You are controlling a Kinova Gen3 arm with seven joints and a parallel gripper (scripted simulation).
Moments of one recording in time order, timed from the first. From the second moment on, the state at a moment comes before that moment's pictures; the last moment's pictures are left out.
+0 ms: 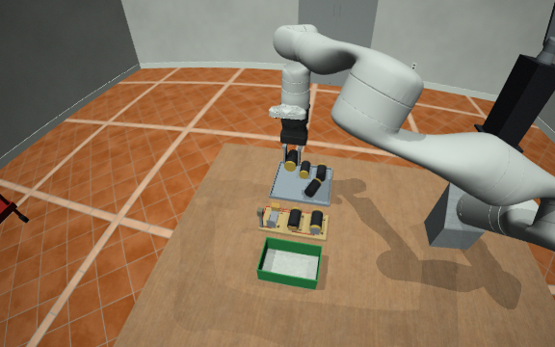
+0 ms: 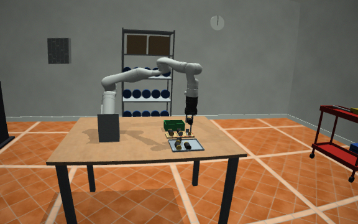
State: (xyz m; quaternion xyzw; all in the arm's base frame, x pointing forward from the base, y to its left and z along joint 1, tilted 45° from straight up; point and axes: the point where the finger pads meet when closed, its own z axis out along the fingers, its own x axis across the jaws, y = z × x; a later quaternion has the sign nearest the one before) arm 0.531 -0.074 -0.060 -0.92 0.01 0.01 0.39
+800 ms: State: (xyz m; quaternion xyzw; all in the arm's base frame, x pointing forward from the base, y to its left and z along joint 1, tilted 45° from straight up) arm 0.565 0.006 0.023 -0.92 0.00 0.01 0.39
